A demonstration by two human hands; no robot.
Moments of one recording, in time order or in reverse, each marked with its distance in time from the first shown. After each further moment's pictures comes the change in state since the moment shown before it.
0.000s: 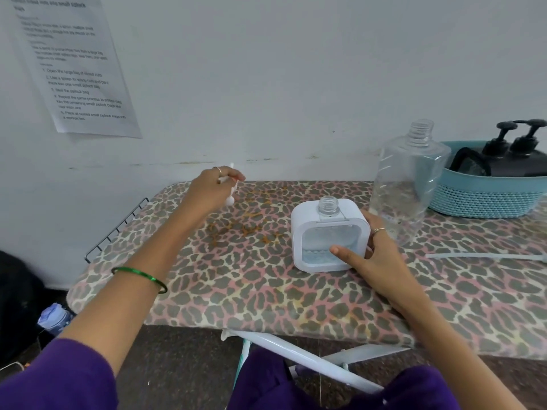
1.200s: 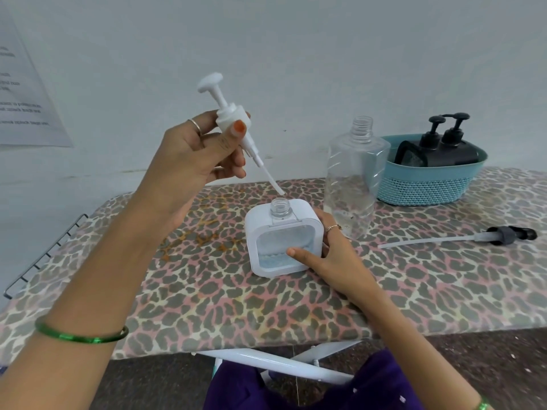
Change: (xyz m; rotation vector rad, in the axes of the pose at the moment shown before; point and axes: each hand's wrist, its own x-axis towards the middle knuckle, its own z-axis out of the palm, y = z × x) left_hand -0.063 0.105 0.007 -0.643 -0.220 0.352; right_hand -0.001 -0.002 -0.002 0.015 -0.025 0.028
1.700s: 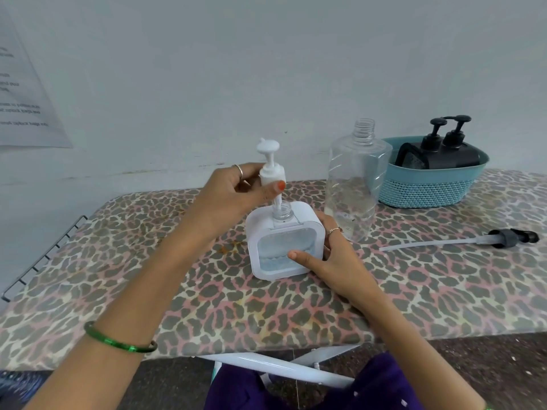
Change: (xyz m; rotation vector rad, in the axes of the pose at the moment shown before) left_hand -0.001 -0.040 0.019 0.259 -0.110 -0.114; right_hand 0.001 0.003 0.000 -0.010 0.003 -0.007
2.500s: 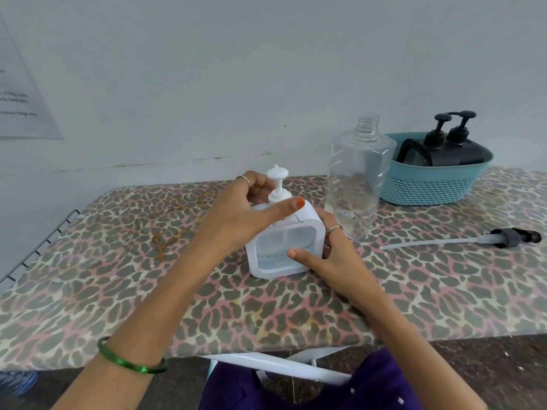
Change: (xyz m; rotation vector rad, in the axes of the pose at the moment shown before) left_hand 0.001 -0.019 0.019 0.160 0.067 -0.037; right_hand 0.001 0.000 -0.001 -0.007 -0.003 0.034
